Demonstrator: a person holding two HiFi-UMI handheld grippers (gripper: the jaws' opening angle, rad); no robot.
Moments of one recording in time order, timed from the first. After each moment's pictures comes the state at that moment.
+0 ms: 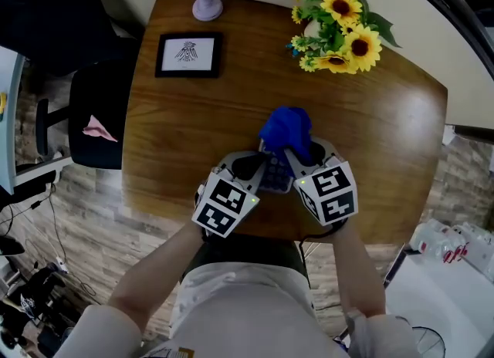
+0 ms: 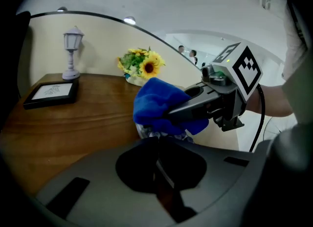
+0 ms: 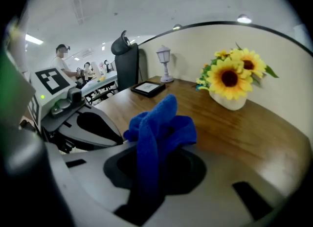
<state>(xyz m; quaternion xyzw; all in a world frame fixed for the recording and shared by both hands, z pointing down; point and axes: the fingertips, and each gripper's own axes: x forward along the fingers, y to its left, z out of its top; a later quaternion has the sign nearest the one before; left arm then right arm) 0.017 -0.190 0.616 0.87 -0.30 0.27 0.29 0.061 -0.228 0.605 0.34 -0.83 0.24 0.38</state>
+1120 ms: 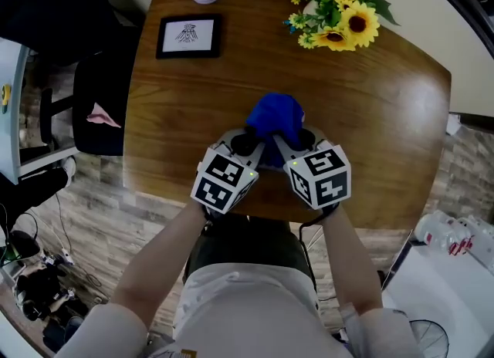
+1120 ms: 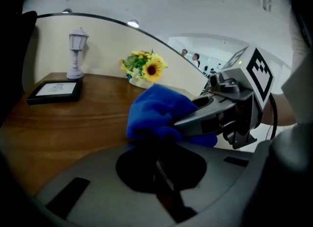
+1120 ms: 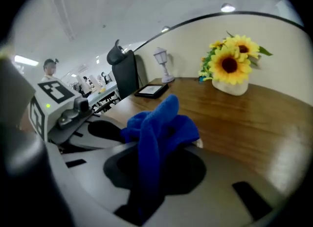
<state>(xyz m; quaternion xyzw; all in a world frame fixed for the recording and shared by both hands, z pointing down) 0.018 -0.191 0.613 0.86 -0.32 0.25 0.31 0.039 -0.207 0.605 0.35 -0.82 0.31 0.32</state>
